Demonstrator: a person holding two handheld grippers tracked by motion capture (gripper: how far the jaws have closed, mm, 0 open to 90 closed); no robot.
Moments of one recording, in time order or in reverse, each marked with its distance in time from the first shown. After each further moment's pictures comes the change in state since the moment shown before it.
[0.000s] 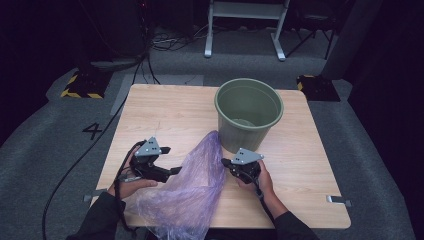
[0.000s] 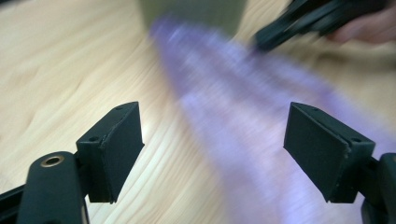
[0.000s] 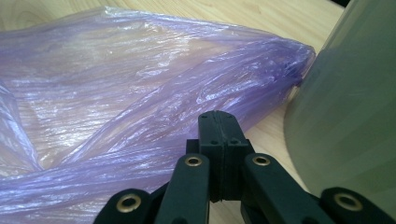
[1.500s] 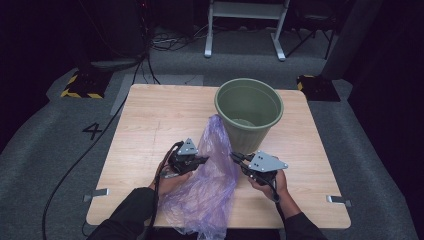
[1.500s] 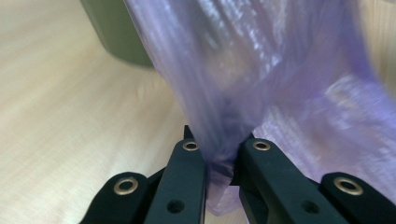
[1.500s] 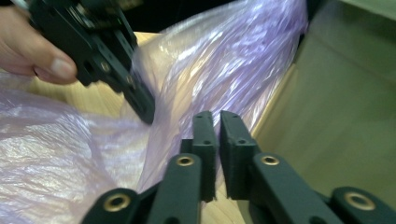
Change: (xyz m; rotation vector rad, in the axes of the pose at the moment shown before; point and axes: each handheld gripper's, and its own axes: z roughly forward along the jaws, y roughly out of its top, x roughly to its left) left arm -0.029 0.026 0.098 -0.047 -0.014 0.041; right arm -0.004 0.011 -0.057 -0.237 -0.067 -0.145
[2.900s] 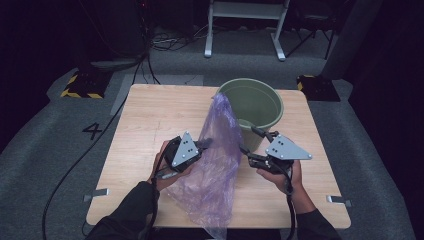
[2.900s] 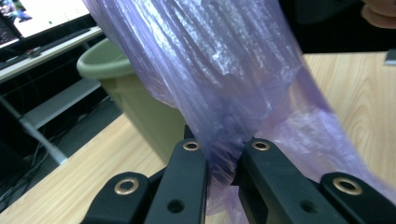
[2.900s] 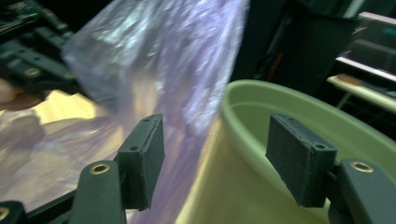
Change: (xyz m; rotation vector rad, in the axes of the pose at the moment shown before) left arm -0.037 0.056 -0.055 -0.281 0.184 0.281; right arm -0.024 0.063 -0.041 -0.101 -0.144 0.041
